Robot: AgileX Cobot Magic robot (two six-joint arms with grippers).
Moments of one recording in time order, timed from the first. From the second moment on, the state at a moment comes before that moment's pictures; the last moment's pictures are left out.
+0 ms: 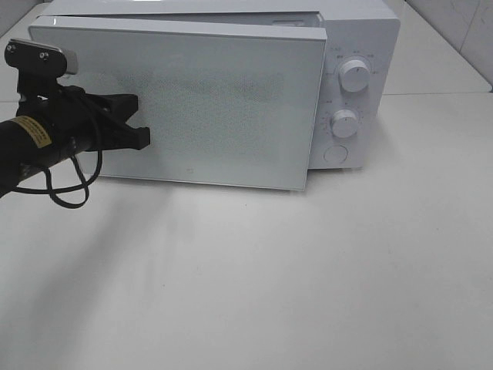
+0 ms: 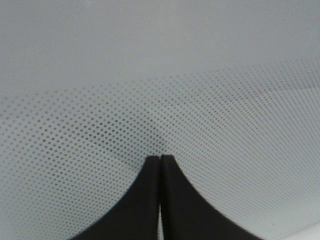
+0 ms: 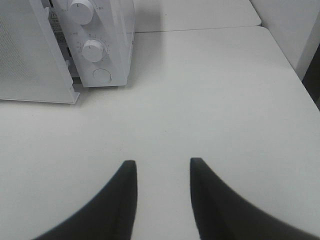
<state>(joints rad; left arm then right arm) -0.36 1.86 -0.68 0.18 -0.89 -0.13 0.03 0.00 -0.49 -0.04 0.97 0.02</state>
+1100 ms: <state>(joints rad) -0.63 2.03 -0.99 -0.05 -0.74 0.05 0.03 0.00 -0.49 -0.04 0.97 0.02</state>
